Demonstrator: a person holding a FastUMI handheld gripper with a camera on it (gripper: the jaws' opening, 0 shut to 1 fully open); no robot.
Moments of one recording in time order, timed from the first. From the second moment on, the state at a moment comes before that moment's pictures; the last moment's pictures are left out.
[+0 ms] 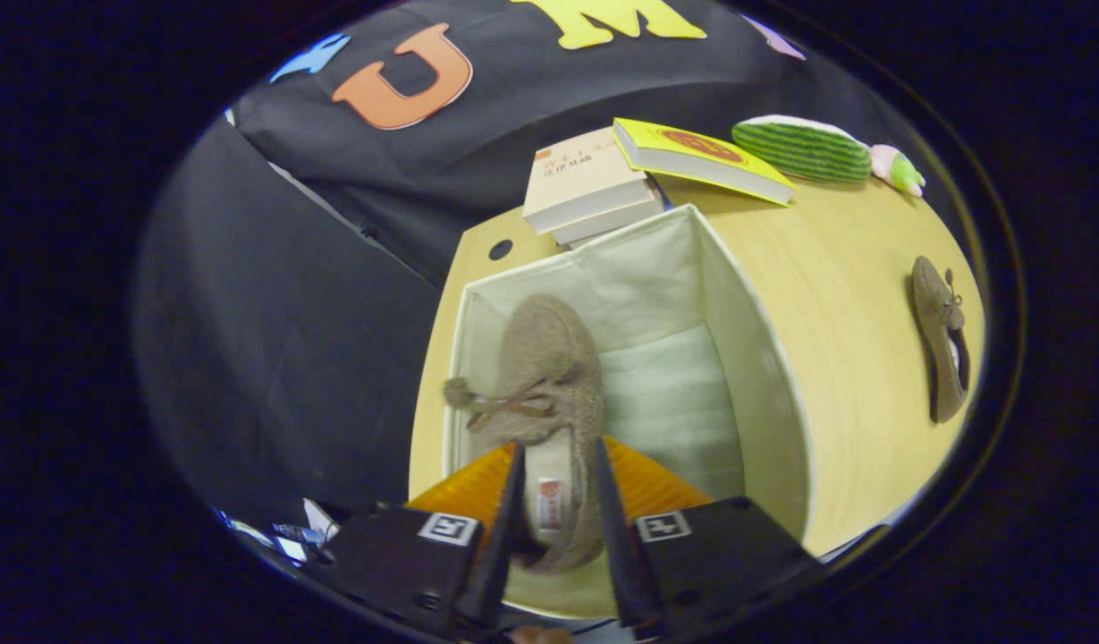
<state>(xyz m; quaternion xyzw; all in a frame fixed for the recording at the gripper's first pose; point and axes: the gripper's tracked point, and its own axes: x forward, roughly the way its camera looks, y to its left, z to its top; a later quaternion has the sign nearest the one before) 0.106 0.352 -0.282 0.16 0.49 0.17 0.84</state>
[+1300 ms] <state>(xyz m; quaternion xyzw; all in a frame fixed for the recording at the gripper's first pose) 0.131 0.078 -0.227 -0.06 0.39 0.08 0.91</state>
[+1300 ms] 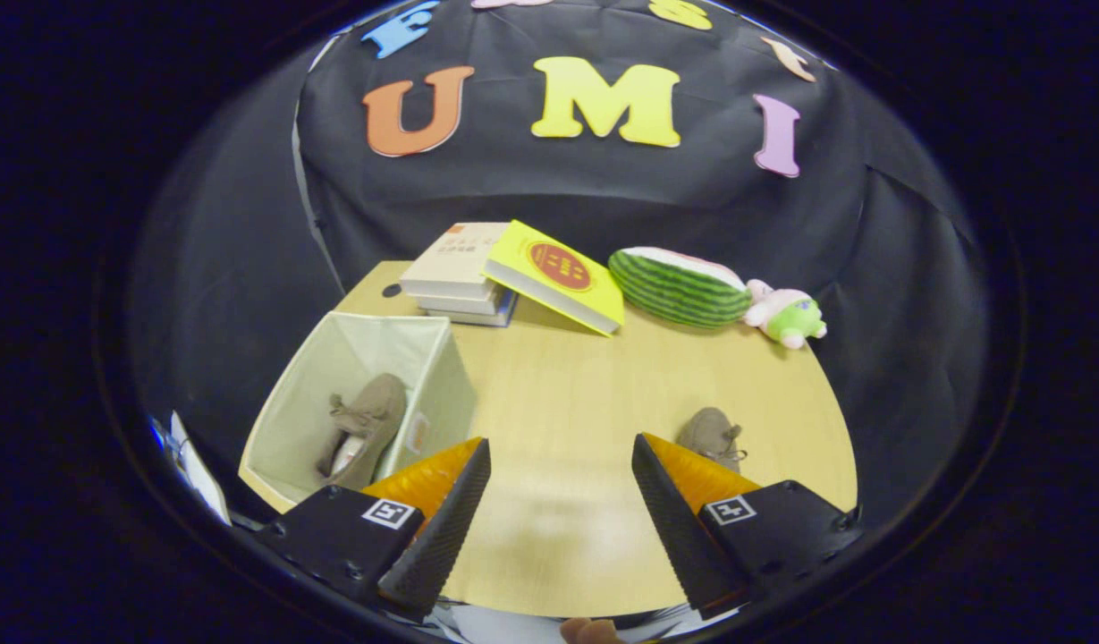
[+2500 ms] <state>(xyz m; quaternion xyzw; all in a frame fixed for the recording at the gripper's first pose) 0.137 -0.141 -0.351 -0.06 0.51 -0.08 0.85</state>
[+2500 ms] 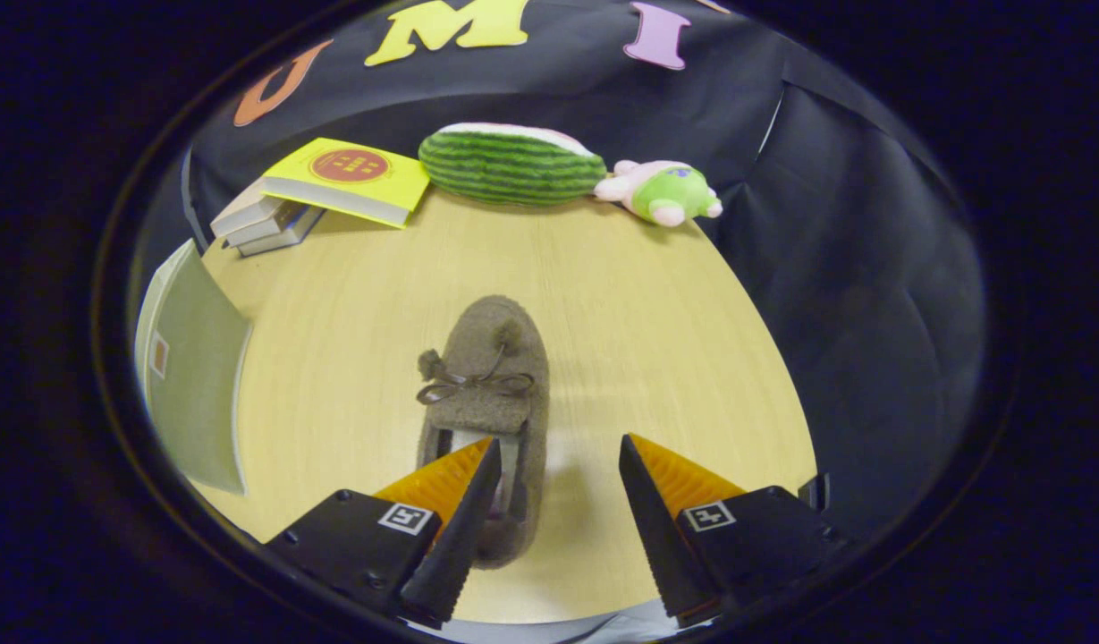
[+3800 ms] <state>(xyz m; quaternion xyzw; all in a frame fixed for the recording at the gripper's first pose) 0.138 -0.114 -0.353 0.02 0.54 -0.05 0.84</state>
